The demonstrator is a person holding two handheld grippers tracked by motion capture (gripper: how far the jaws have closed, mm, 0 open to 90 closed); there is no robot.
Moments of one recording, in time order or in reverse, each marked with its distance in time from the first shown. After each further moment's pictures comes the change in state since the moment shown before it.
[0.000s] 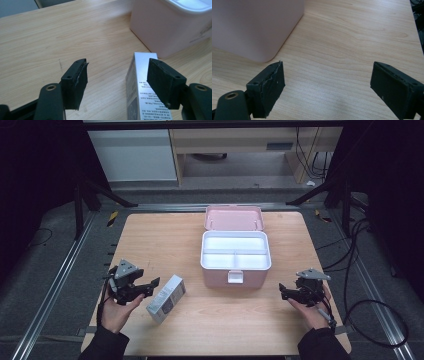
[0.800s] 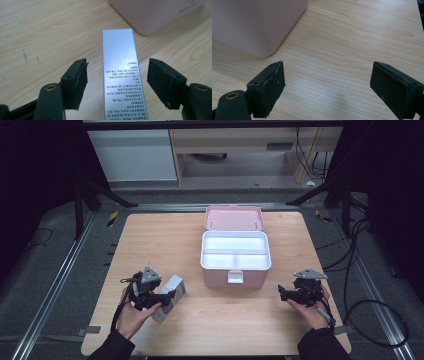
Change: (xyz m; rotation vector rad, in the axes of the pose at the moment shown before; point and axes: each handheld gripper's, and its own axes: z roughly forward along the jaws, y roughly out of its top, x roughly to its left) left arm -0.033 -0.009 0.034 0.156 -0.071 0.085; right arm 0.001 -0.001 0.004 0.031 0.011 -0.034
